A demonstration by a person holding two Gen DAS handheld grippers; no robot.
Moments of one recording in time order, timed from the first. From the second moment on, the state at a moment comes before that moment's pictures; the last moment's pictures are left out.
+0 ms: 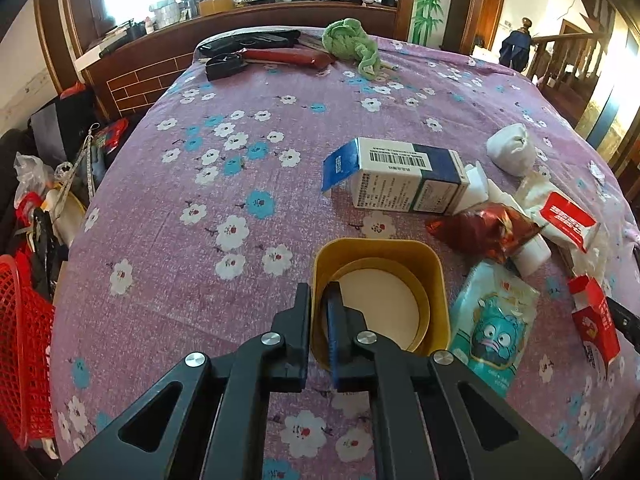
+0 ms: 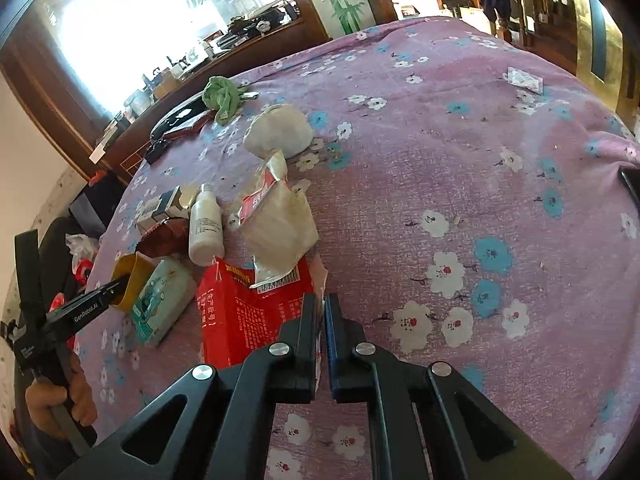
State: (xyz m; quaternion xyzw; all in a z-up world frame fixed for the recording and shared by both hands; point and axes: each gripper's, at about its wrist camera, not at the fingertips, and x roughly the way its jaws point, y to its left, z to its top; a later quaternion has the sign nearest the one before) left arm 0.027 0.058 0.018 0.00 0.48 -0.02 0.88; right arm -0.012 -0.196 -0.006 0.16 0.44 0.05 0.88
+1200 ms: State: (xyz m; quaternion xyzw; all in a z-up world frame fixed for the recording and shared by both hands) left arm -0.086 0.068 0.046 -0.03 0.35 -0.01 0.94; right arm -0.071 -0.128 0.015 0.11 0.30 0.13 0.94
